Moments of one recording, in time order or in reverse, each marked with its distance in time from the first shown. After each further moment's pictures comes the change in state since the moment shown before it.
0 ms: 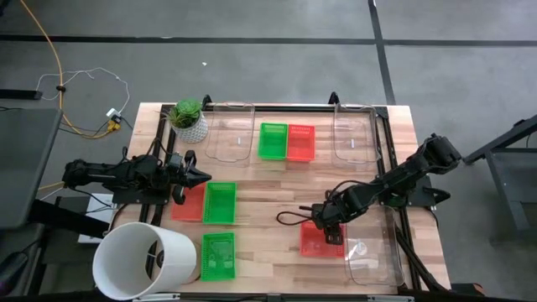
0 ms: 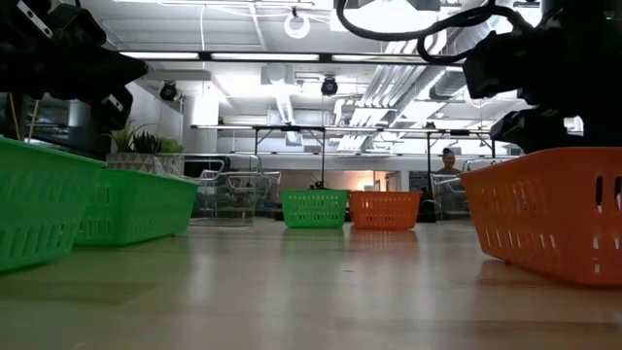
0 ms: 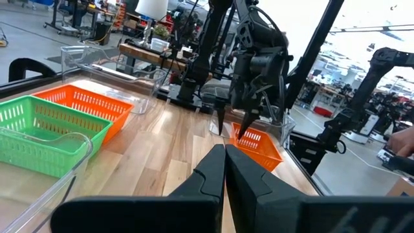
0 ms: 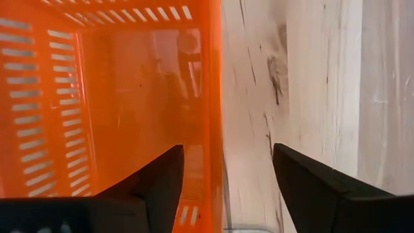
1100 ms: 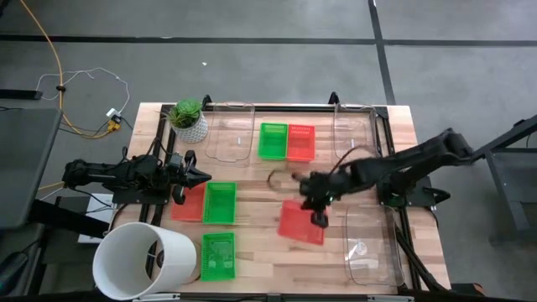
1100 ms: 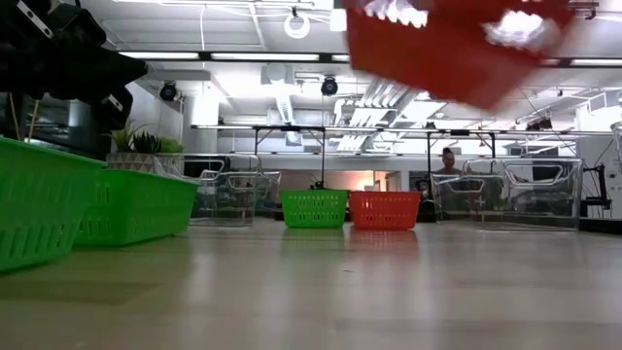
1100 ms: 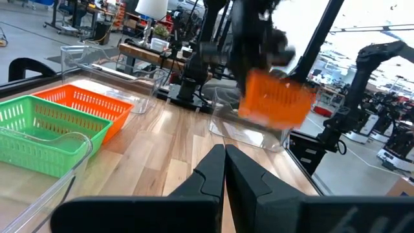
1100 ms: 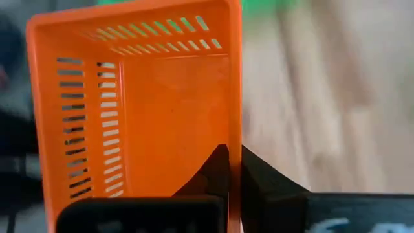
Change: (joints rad) left arm 0.000 0.000 0.000 0.000 0.000 0.000; right arm -0.216 -0.200 0.164 0.154 -0.034 -0.099
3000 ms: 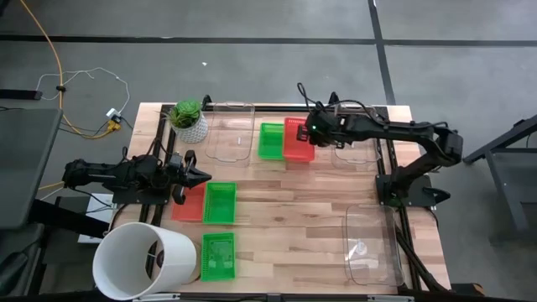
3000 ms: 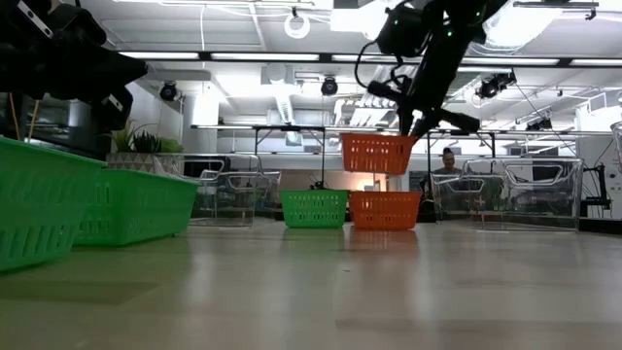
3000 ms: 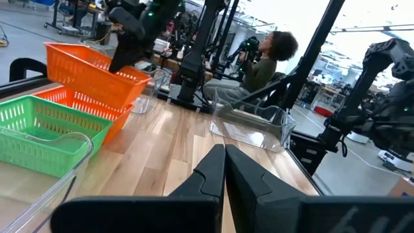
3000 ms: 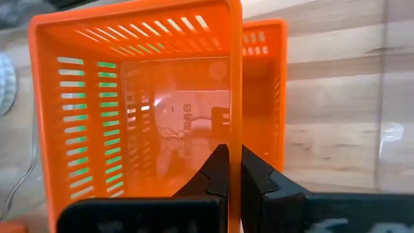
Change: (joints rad) left arm 0.000 0.000 0.000 0.000 -0.003 0.000; right arm -0.597 0.123 0.007 -0.148 0.248 0.810
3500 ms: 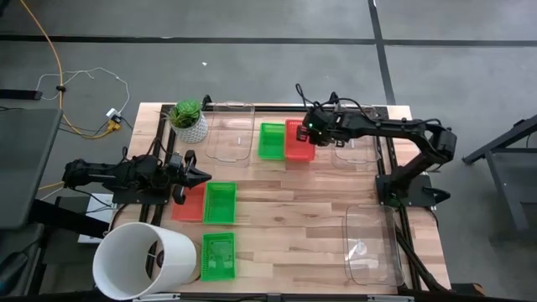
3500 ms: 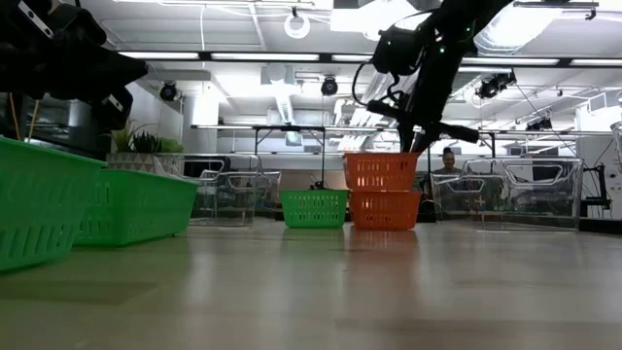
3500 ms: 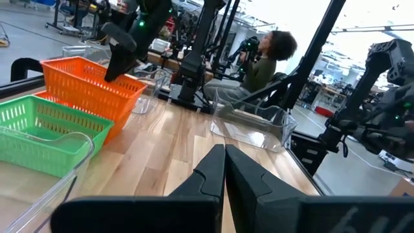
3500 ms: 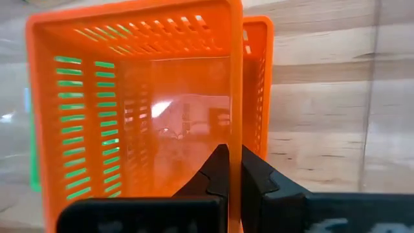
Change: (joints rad) left arm 0.000 0.000 0.000 0.000 -0.004 0.000; right arm -0.045 0.071 0.001 -0.007 -0.034 -0.072
